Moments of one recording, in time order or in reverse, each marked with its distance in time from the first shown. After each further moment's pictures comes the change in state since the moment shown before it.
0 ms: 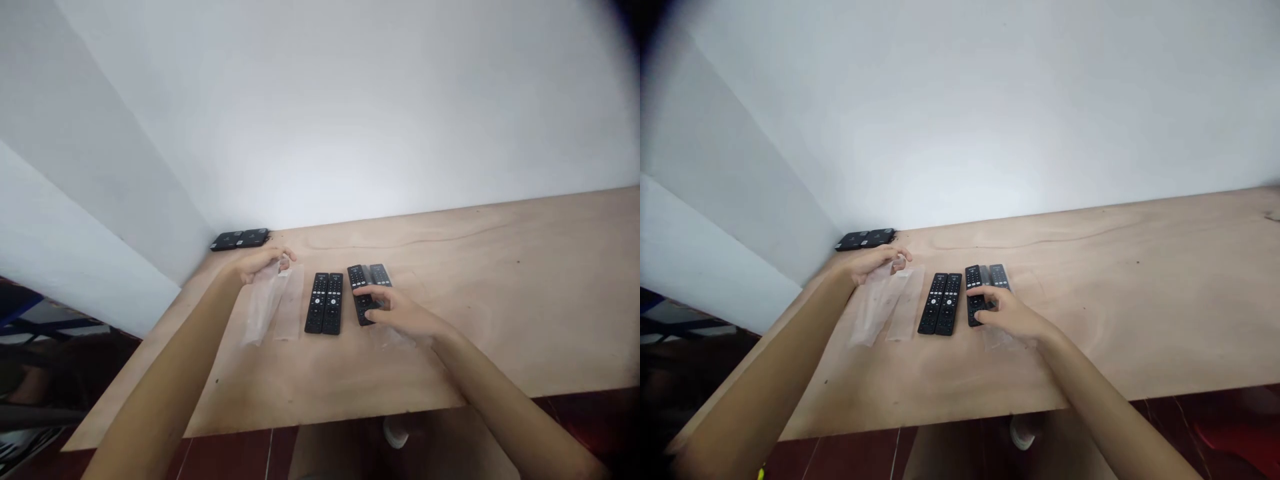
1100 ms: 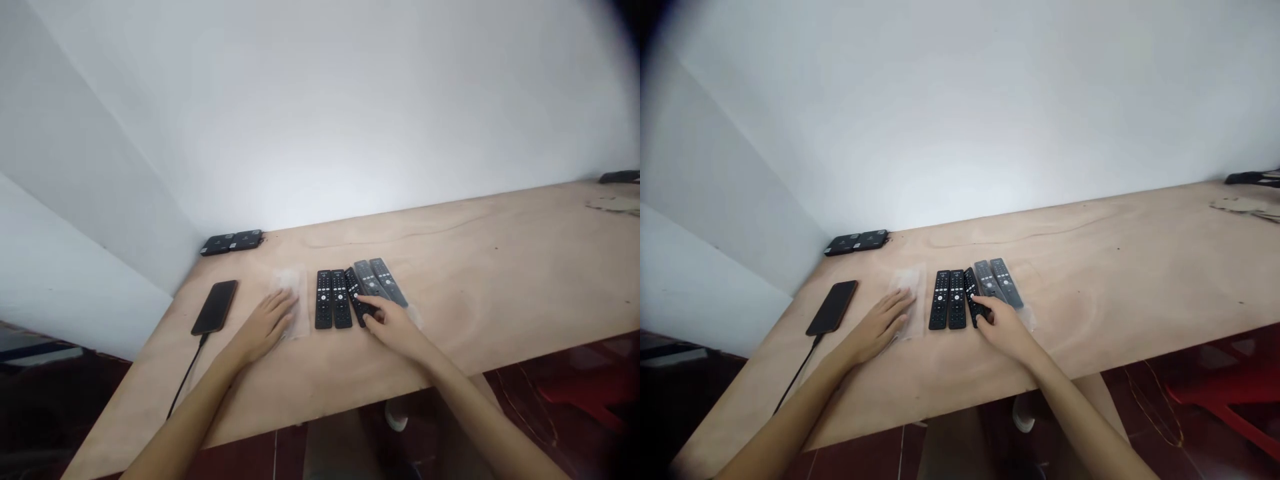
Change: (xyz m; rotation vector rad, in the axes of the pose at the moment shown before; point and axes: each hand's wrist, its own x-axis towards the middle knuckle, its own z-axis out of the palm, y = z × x) left_hand -0.107 -0.121 0.033 0.783 -0.062 0.583; right_hand -0.013 0.042 0.056 -0.348 0.362 -0.128
